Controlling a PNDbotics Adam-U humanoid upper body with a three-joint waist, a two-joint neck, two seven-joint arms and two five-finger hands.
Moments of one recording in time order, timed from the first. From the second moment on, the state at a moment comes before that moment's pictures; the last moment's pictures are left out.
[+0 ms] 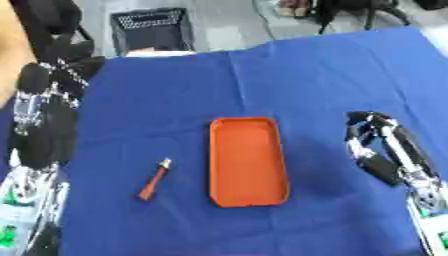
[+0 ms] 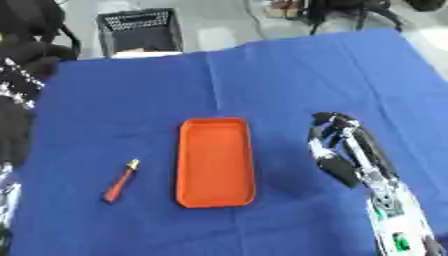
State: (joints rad) left arm -0.23 0.25 -0.05 -1.80 0.19 -0.31 -0.06; right arm -0.07 -0.26 -0.07 -1.75 0.65 -0.15 0.19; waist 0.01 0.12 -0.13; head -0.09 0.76
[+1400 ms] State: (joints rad) left arm -0.19 0.27 -0.11 -1.86 -0.90 -0.08 -0.22; right arm -0.07 -0.26 -0.07 -1.75 0.65 -0.15 0.19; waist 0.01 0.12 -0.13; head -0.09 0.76
